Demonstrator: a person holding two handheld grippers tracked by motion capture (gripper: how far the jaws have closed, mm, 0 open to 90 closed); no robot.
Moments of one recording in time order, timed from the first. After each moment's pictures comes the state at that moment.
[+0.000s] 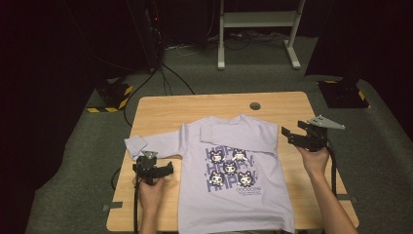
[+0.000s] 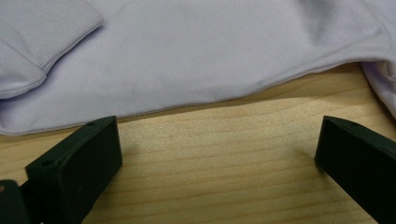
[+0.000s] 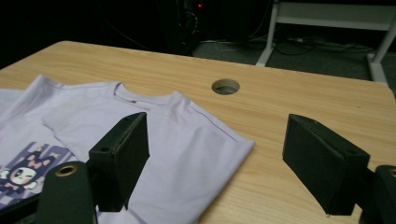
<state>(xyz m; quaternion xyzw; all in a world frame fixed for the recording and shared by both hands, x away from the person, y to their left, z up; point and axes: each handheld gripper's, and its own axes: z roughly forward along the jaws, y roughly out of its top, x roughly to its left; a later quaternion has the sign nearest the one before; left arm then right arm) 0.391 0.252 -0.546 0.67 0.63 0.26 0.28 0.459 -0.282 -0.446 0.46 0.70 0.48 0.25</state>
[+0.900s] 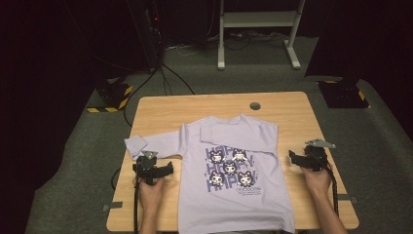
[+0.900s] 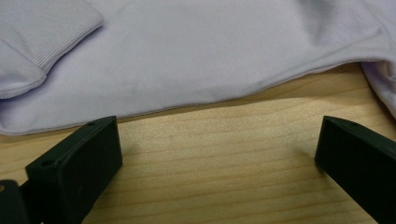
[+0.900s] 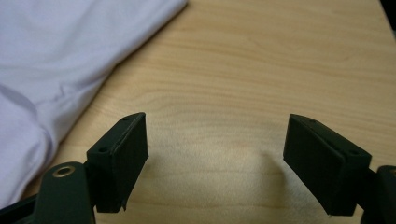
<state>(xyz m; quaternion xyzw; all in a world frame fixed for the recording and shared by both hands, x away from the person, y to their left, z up) 0.391 0.252 -0.546 0.67 0.63 0.26 0.28 0.447 -0.307 -0.539 0.54 0.73 0.33 0.26</state>
